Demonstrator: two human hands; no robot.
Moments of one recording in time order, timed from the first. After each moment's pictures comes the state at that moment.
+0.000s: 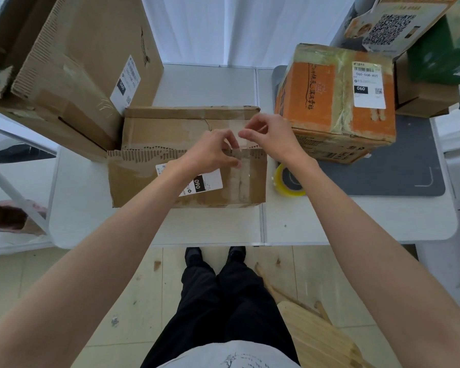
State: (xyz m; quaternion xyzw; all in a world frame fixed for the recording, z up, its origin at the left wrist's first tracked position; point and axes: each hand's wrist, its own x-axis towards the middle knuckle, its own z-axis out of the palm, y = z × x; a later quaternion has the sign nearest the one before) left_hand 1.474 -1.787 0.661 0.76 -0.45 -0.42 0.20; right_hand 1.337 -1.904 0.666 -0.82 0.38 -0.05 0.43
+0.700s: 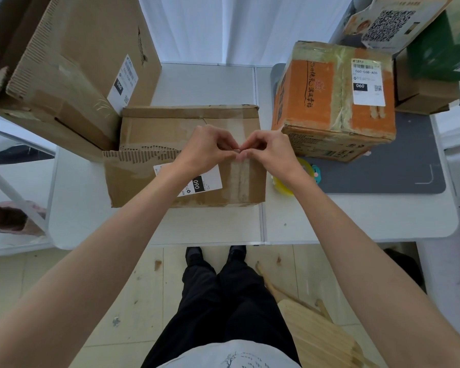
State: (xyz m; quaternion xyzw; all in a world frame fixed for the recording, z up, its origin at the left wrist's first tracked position) left_hand 1.476 -1.780 0.660 0.75 -0.46 -0.37 0.29; right_hand 1.315 -1.882 0.649 -0.77 0.37 -0.08 0.51
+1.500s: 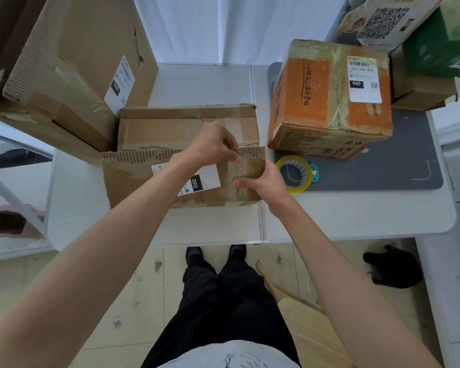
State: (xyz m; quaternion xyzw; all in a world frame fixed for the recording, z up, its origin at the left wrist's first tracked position) left_hand 1.474 -1.804 0.664 0.77 -0.45 -0.41 0.19; right_hand 1.291 -1.831 0.618 -0.55 0.48 -0.11 0.68
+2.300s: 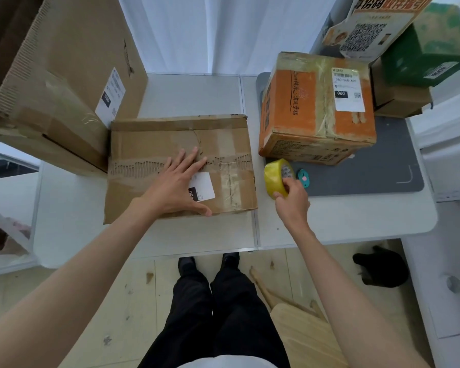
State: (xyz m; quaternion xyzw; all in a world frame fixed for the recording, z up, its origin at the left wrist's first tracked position) left_hand 1.506 -1.718 0.599 0.74 -0.61 -0.30 0.02; right_hand 1.236 -1.839 0.589 -0.69 0.63 -0.08 0.33
